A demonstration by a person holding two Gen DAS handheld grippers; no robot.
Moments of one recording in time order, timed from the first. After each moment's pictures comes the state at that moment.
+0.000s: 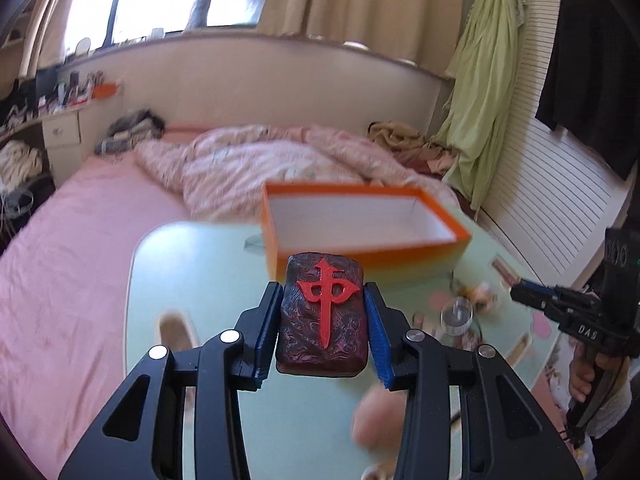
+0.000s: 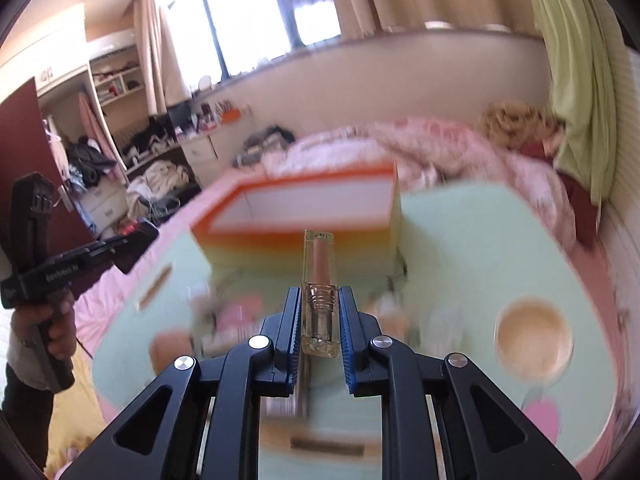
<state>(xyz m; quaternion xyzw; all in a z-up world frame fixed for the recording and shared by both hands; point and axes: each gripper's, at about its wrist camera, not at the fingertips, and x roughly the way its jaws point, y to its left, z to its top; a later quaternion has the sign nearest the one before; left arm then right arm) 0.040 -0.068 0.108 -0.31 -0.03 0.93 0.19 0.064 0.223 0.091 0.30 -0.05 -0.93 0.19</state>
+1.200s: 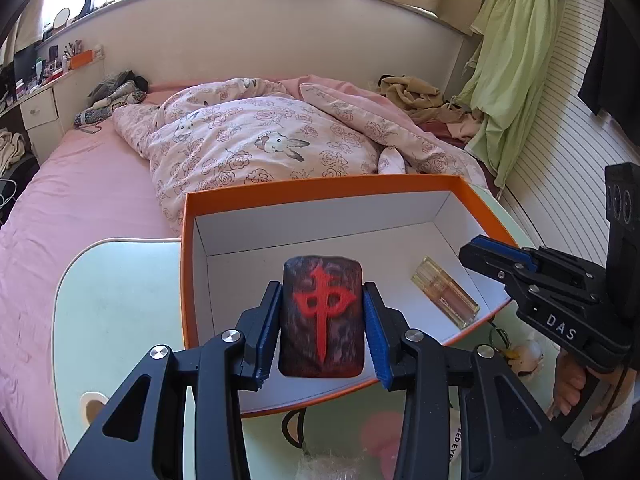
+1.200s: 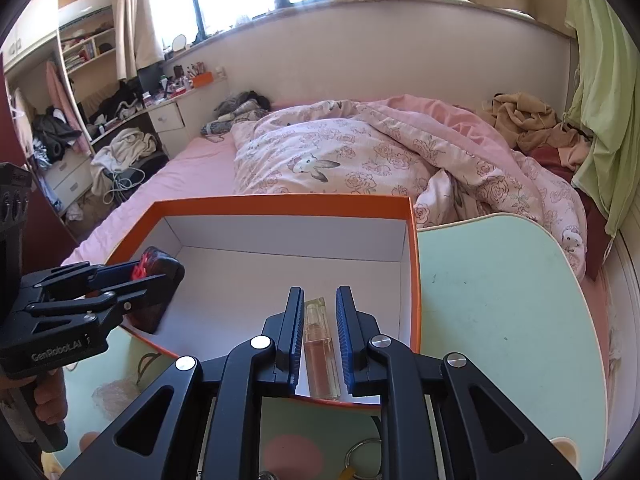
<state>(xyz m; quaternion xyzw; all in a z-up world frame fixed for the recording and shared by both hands) -0.074 -0.005 0.060 -0.41 -0.03 0.89 0.18 -0.081 0.190 0.064 0.37 -0.01 -0.92 0.15</state>
